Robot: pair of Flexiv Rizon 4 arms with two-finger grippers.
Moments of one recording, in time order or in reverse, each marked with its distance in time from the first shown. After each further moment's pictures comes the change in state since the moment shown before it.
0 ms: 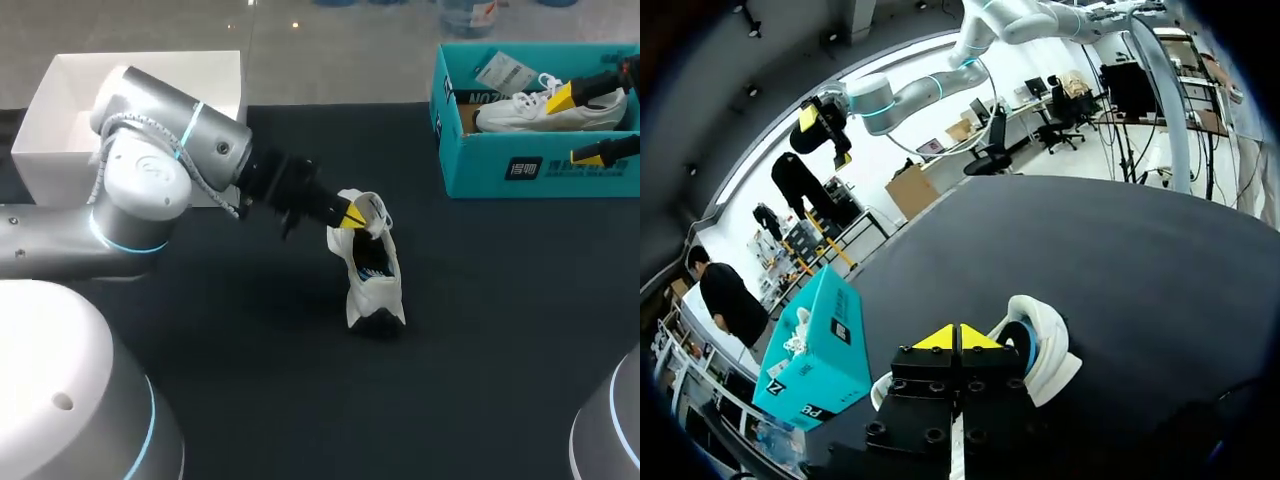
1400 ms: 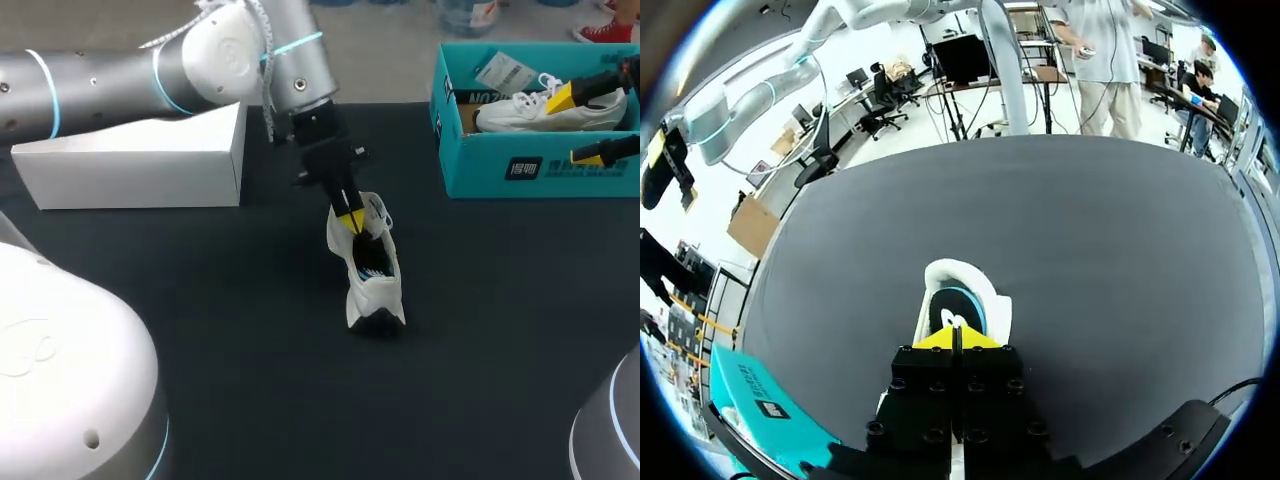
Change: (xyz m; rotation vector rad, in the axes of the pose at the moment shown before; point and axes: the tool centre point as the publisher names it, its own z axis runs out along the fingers) left arm 0.006 0.019 0.013 -0.052 0.717 0.400; right arm 0.000 0.000 0.000 0.000 0.000 0.000
